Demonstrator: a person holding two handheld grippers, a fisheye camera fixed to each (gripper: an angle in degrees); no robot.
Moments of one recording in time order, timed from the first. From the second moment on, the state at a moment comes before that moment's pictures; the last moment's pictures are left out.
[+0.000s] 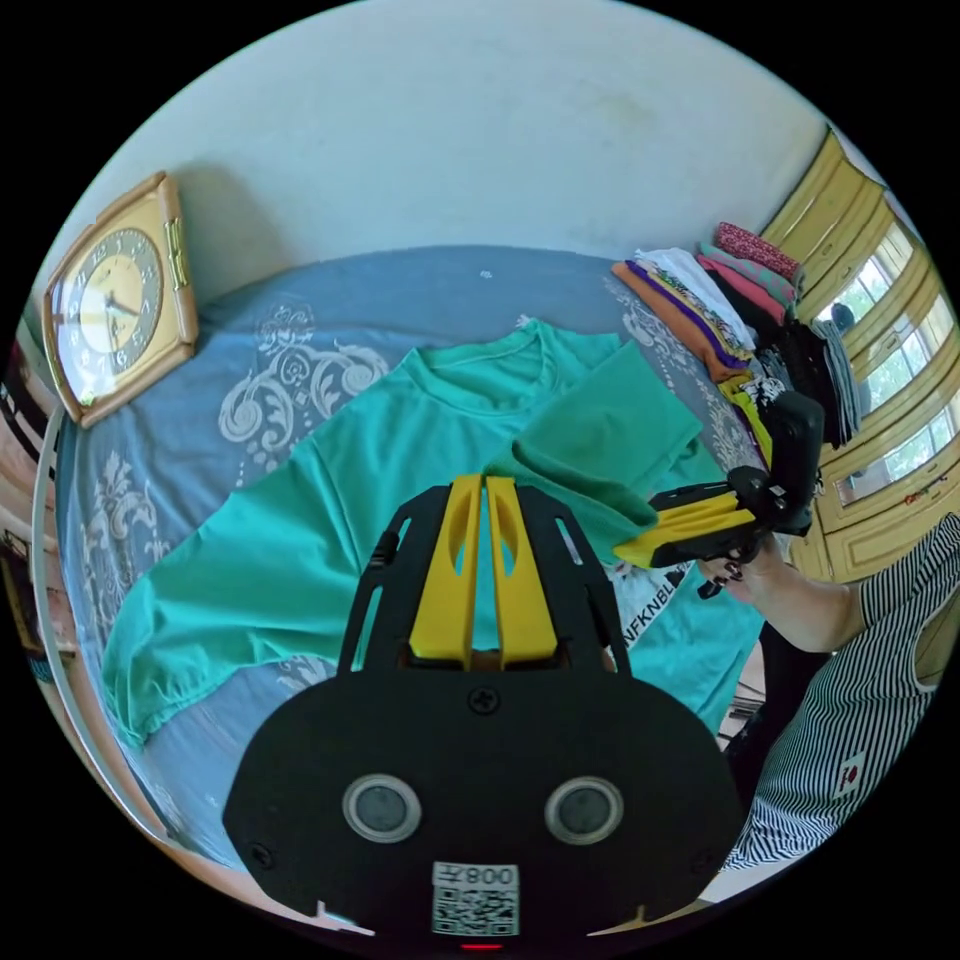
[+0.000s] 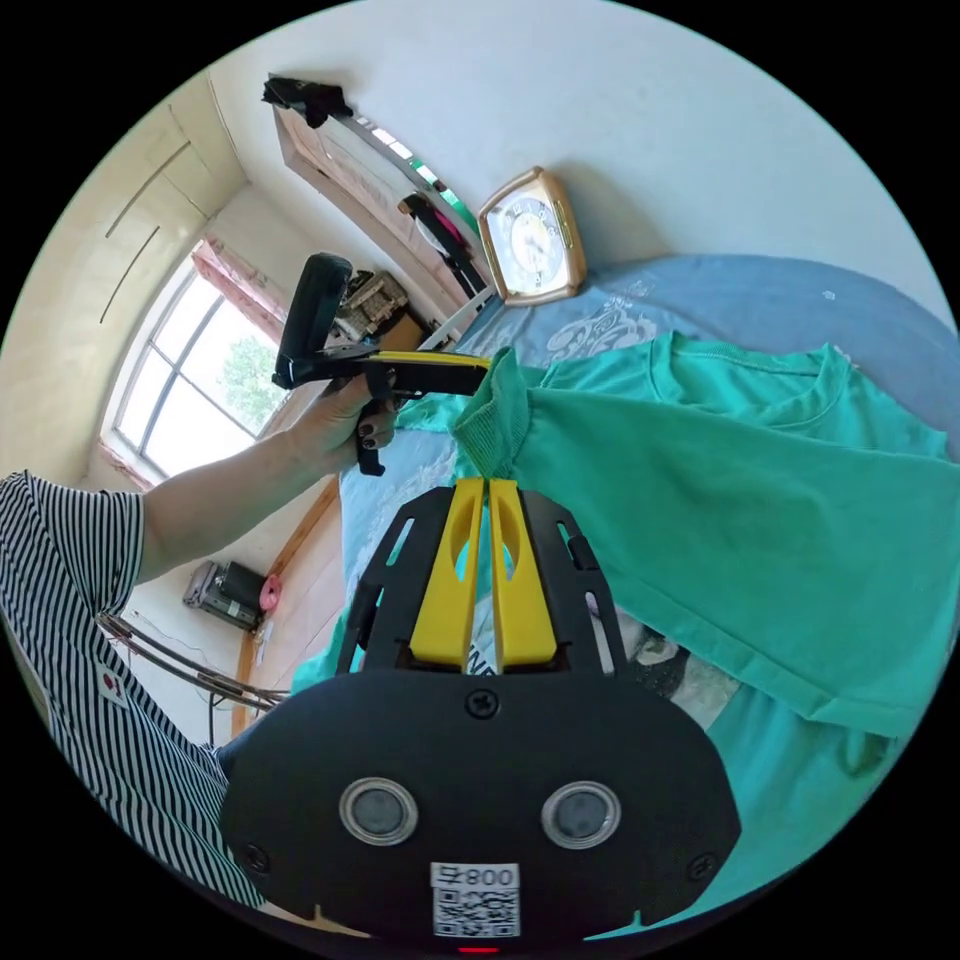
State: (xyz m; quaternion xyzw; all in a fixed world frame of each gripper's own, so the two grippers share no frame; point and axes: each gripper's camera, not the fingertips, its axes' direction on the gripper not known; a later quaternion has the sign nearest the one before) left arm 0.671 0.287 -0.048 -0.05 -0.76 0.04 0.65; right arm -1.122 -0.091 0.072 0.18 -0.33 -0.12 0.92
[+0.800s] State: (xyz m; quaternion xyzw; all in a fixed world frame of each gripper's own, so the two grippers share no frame) left arm 0.604 0.249 -0.186 0.10 -0.63 0.02 0.77; right arm -1.242 -0.207 0.139 0.10 -0.32 -0.14 0.93
